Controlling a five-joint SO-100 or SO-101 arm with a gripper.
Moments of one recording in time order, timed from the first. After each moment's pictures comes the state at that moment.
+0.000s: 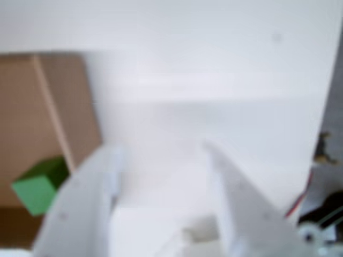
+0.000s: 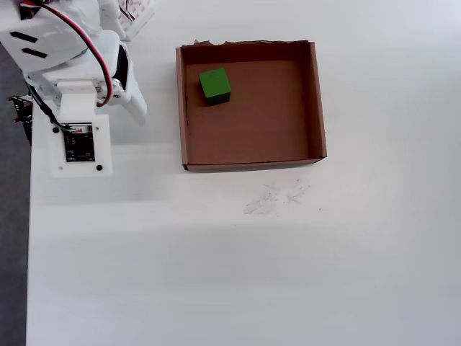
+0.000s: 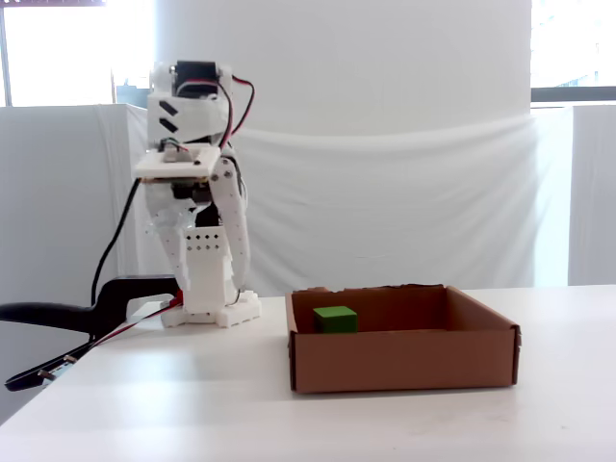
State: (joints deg) arm -16.1 138.2 139.7 61.1 -75.0
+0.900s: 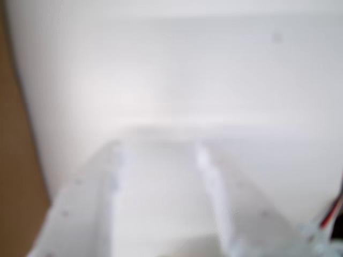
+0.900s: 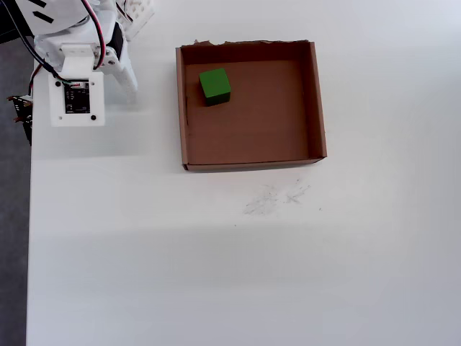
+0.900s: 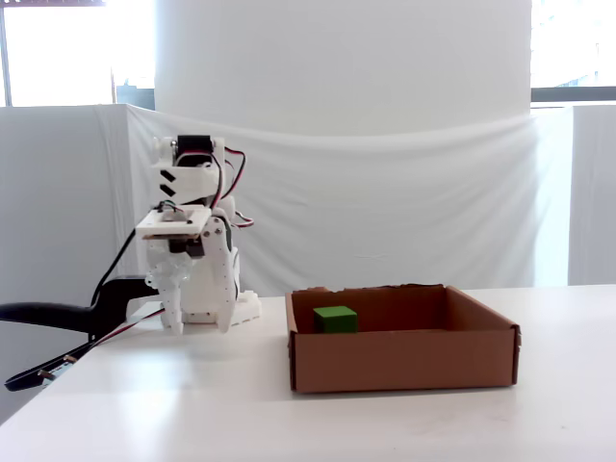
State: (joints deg) arm -12.8 181.8 170.6 69.3 -79.2
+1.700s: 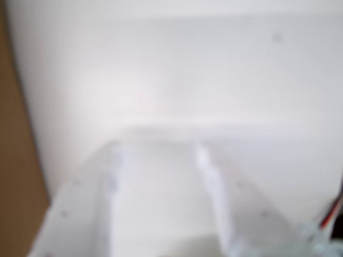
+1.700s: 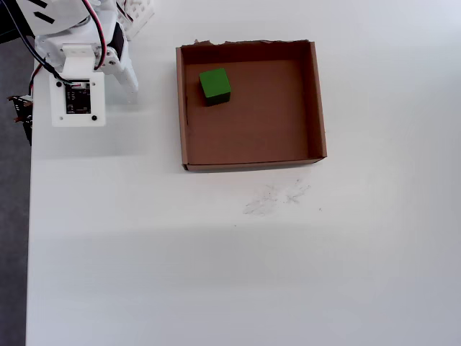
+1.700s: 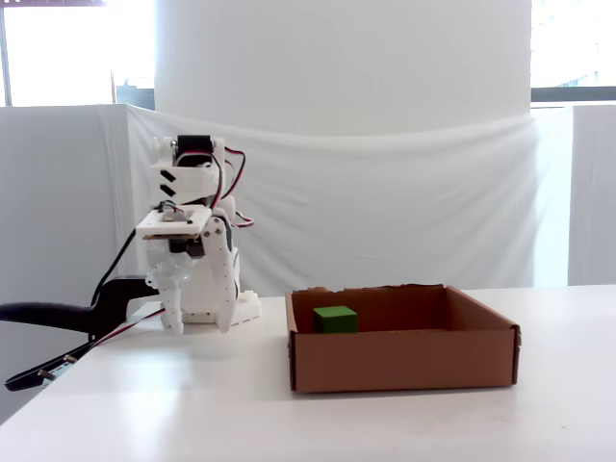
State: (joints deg) arm -12.8 181.8 170.6 69.9 -79.2
